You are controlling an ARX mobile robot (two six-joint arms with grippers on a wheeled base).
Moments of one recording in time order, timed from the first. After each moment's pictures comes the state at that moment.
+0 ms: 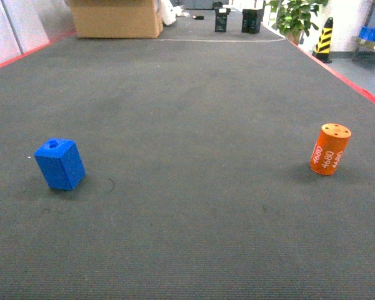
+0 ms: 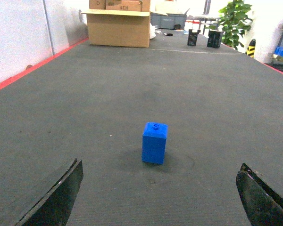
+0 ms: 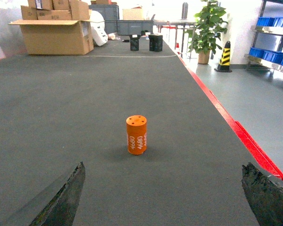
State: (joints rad) left arm 0.00 0.01 0.02 0.00 0.00 0.00; right arm 0.00 0.00 0.01 0.00 0.00 0.00
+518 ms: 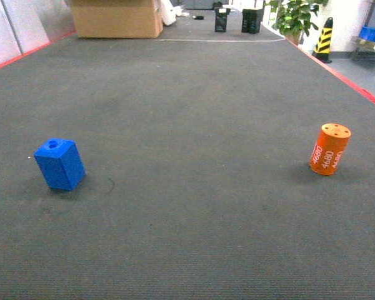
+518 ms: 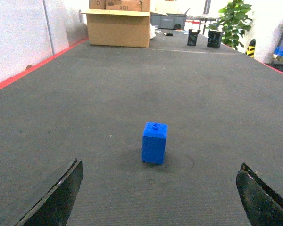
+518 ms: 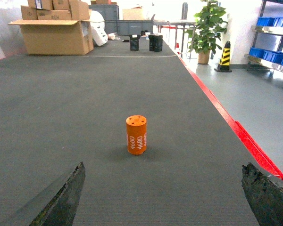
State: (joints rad) left arm 0.00 0.01 0.02 0.00 0.00 0.00; right arm 0.00 0.00 0.01 0.00 0.00 0.00
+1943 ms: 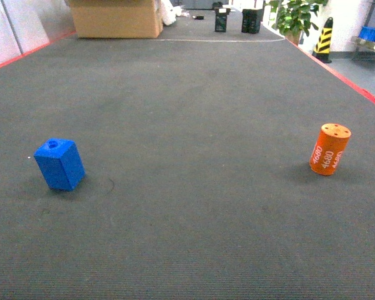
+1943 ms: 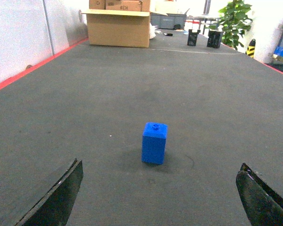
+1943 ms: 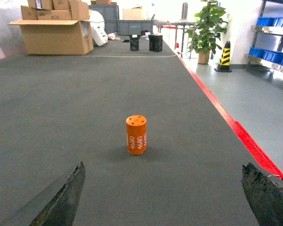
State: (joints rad) left arm 0.00 0.01 0.02 0.00 0.00 0.00; right arm 0.00 0.00 0.01 0.00 0.00 0.00
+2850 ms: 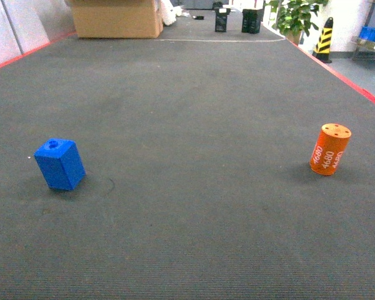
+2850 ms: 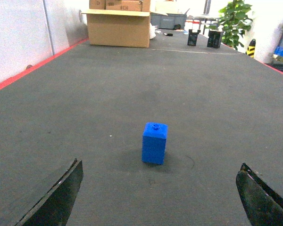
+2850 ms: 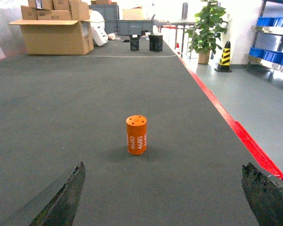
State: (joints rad) left arm 0.00 0.01 0.02 0.00 0.00 0.00; right arm 0.00 0.00 0.01 0.00 0.00 0.00
